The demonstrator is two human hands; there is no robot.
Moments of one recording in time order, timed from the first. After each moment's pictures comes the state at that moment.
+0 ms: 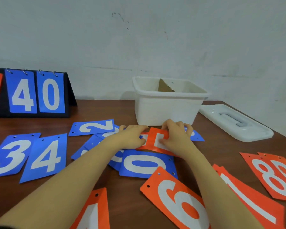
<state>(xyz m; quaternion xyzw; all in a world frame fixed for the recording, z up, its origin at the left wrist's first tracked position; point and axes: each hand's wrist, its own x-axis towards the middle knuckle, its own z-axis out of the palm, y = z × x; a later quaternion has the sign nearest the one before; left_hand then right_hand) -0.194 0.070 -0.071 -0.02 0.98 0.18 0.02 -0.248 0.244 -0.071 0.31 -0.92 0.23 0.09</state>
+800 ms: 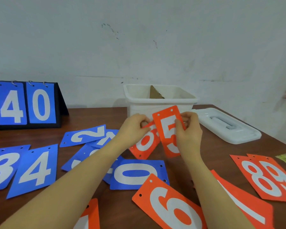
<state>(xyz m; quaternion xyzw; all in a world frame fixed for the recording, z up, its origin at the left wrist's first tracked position) -0.207 0.101 -0.039 -0.01 0.91 0.34 -0.24 -0.242 0.264 -0.046 0.16 -0.75 0.59 0.26</state>
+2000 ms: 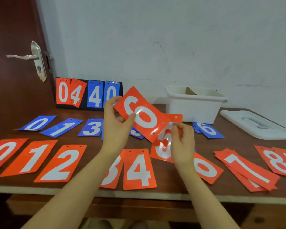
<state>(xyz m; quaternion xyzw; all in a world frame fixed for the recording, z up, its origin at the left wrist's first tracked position) 0.046 0.105 -0.017 -0.09 0.65 0.54 -0.52 -0.054 0.234 -0.060 0.24 -0.70 0.66 0.14</state>
